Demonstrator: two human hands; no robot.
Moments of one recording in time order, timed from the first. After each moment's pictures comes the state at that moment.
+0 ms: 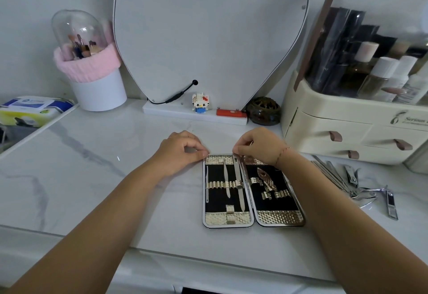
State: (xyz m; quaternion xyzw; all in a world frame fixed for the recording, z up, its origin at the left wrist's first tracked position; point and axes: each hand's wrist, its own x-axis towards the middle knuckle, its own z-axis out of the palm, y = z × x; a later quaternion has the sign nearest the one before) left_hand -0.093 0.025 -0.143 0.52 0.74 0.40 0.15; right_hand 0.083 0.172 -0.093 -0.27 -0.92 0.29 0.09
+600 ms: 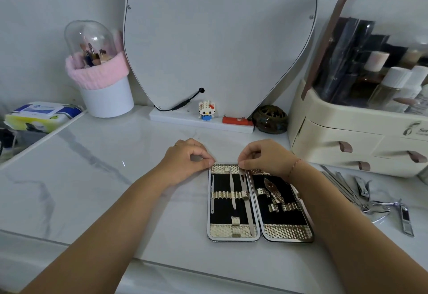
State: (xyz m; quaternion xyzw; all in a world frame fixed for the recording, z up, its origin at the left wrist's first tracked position) left_hand -0.092 0.024 -0.142 0.52 0.73 0.41 0.15; right_hand 0.087 0.173 -0.100 -0.24 -0.89 0.39 0.09
